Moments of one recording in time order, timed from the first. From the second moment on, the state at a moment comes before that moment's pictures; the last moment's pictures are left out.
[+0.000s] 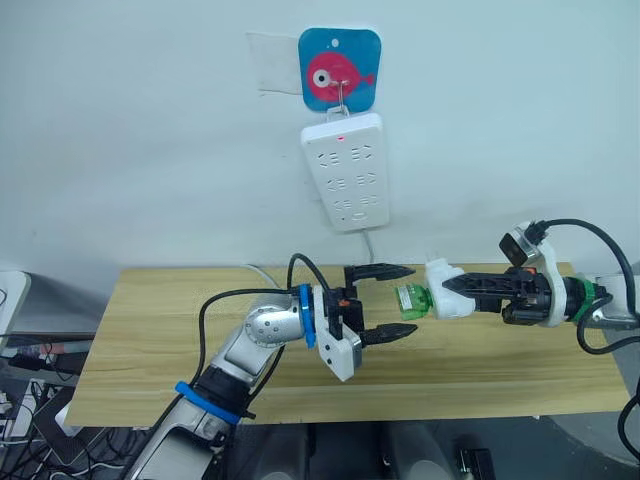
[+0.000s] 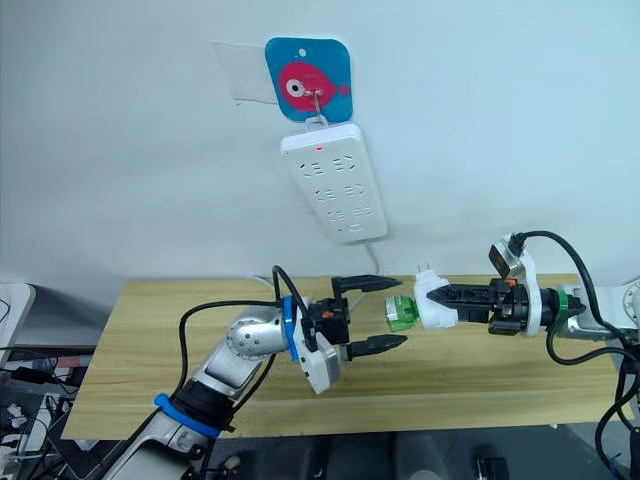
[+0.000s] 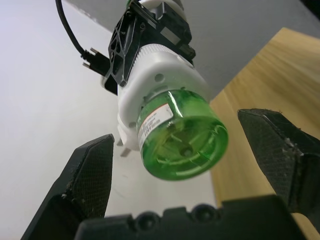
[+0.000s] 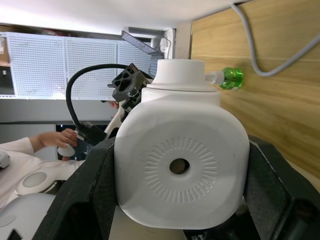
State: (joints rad) left arm -0.43 0.31 -0.37 0.13 0.19 -0.79 -0.75; right arm -0.47 -0.97 -0.06 0.21 1.84 1.50 0.43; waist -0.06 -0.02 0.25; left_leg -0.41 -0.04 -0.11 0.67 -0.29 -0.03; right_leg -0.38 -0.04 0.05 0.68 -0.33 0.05
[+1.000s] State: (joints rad) left arm -0.55 0.33 -0.29 -0.04 -1.11 0.83 -0.74; right arm -0.50 -1.00 -0.05 0.20 1.85 1.46 0.46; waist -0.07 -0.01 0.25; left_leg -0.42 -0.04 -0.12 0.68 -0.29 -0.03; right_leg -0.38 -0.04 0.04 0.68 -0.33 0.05
